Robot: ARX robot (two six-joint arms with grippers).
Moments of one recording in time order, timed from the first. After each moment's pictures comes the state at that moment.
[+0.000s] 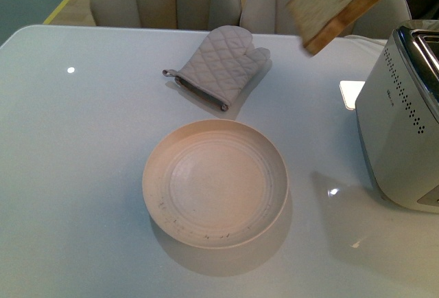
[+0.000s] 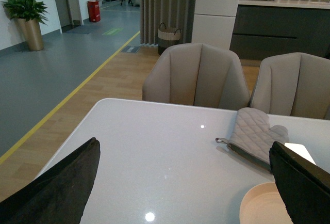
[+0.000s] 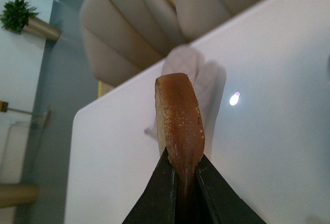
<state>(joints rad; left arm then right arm) 0.00 0.00 0.01 0.00 0.00 -0.01 0.16 1.57 0.97 0.19 -0.09 0.71</state>
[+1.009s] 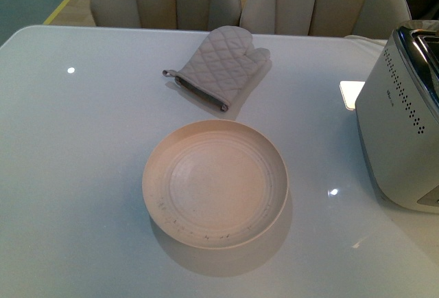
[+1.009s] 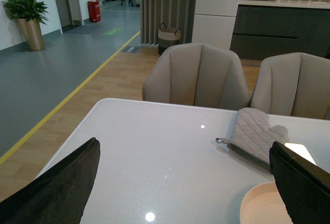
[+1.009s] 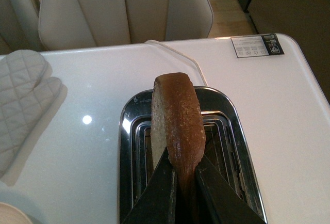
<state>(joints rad) 0.00 0.00 0.01 0.00 0.00 -0.01 -0.01 1.50 0.95 0.05 0.19 0.05</state>
